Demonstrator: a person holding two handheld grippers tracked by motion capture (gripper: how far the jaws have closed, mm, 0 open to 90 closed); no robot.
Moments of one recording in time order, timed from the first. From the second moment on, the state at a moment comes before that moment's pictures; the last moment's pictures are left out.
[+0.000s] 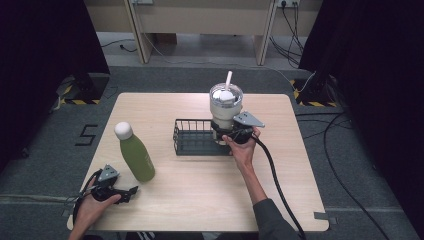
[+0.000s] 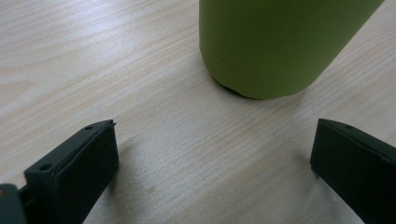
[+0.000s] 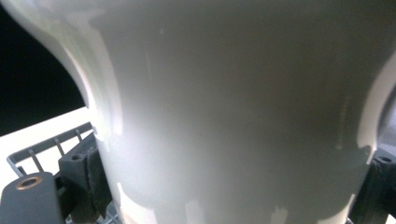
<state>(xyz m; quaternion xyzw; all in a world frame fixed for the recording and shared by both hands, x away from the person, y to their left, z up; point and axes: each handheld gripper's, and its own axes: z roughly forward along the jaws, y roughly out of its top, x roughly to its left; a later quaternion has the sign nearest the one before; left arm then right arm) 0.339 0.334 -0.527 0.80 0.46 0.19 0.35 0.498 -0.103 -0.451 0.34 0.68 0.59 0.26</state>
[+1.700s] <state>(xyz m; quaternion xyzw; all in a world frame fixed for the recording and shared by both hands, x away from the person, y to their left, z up) 0.339 0.334 -0.527 0.80 0.46 0.19 0.35 0.477 -0.111 -0.446 0.34 0.71 0.54 0.28</state>
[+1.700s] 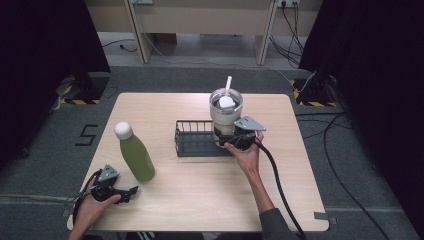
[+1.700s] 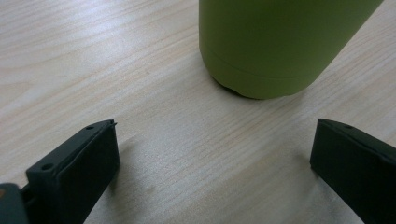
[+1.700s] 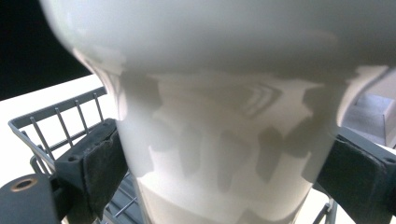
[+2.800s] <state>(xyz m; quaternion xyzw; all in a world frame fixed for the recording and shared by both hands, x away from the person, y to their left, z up) 0.339 0.334 -0.527 0.80 0.46 0.19 0.35 0.424 -0.146 -0.444 0.33 0.71 0.55 0.27</state>
